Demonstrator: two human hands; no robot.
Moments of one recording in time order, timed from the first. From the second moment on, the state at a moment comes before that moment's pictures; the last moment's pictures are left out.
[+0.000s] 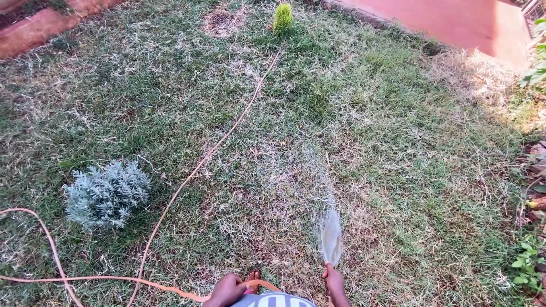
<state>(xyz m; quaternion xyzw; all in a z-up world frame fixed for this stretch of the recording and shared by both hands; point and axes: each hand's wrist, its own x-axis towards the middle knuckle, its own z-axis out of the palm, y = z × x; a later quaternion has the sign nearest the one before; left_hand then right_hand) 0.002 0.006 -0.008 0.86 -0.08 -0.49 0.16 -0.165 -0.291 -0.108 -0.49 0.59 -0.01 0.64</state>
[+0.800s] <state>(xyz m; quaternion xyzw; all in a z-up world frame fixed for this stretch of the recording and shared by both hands) 0.005 0.001 -0.017 0.86 -0.10 -0.48 0.15 -0.190 -0.298 -0.116 -0.41 0.61 -0.07 0.67</state>
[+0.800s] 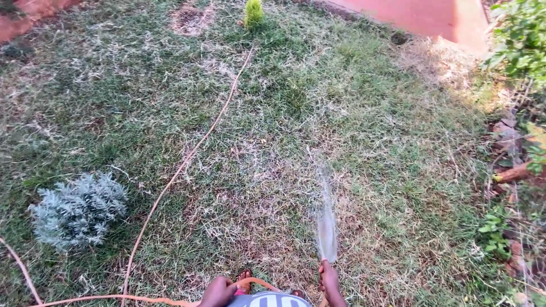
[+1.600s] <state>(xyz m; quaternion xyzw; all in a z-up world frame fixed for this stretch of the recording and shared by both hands) 0.007 -0.007 -0.016 0.86 -0.10 -0.48 0.14 -0.243 -0.322 -0.115 -0.33 0.68 -0.18 0.63</state>
